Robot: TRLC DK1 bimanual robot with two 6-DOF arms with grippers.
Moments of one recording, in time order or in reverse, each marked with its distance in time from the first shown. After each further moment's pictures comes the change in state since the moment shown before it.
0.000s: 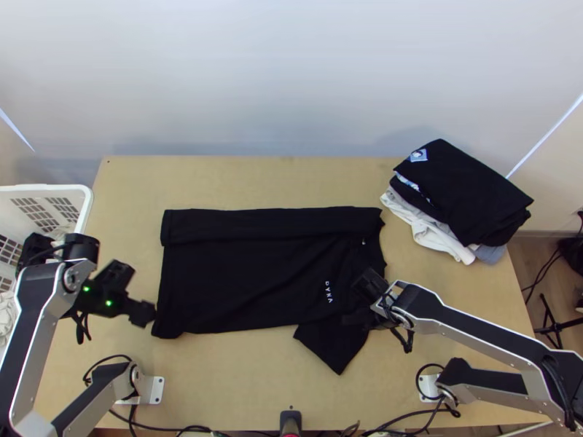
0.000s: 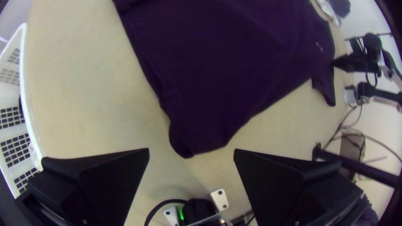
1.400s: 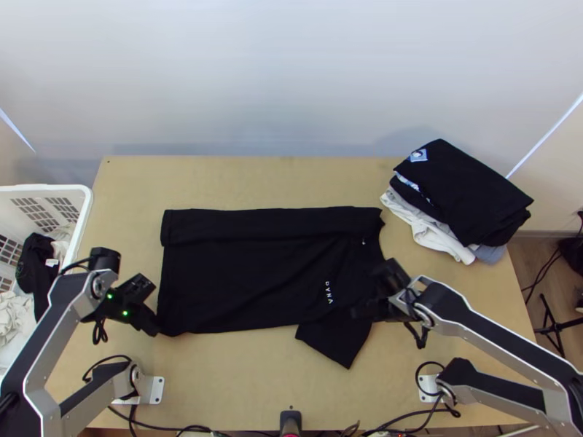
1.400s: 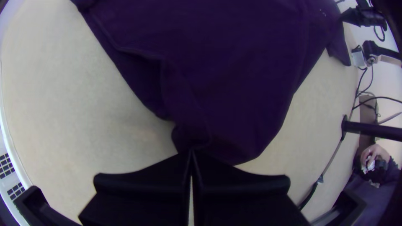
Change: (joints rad) left arm 0.011 0.087 -0.235 0.308 -0.003 0.260; right arm -0.116 -0.157 0.001 -0.001 -0.071 -0.159
